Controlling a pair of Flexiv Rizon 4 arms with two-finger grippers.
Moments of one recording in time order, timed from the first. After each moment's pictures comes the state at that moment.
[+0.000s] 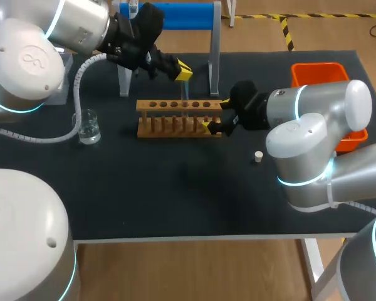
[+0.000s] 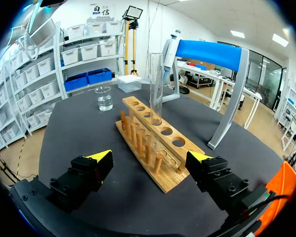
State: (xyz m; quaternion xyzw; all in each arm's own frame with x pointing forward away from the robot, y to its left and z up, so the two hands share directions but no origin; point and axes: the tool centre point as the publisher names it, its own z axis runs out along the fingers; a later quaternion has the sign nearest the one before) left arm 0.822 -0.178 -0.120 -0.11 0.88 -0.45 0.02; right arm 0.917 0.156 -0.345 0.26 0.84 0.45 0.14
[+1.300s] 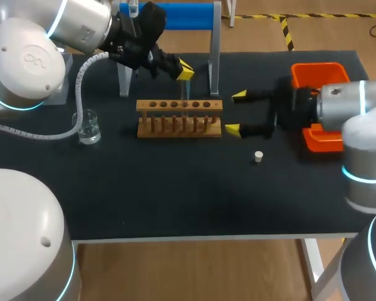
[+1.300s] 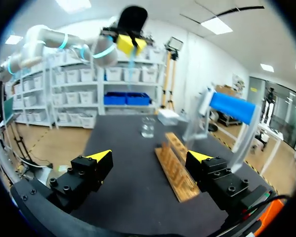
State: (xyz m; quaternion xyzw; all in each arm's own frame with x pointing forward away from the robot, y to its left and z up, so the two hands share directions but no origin) left arm 0.823 -0.180 -0.120 -0.11 0.89 -0.45 0.02; right arm 0.828 0.127 -0.245 0.07 0.80 0.58 0.09
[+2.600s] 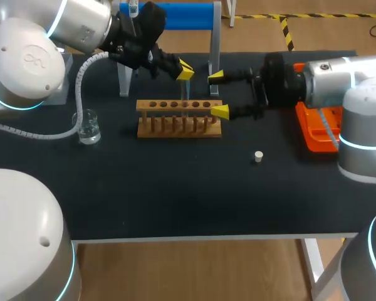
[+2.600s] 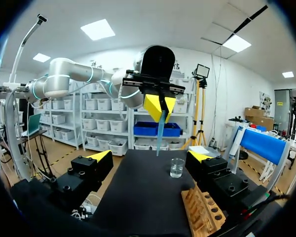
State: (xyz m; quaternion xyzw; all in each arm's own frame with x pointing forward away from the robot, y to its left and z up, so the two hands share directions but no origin) left arm 0.824 -0.180 -0.120 -0.11 0.89 -0.45 0.02; right arm 0.812 0.183 -0.172 -0.02 0.74 0.68 0.00
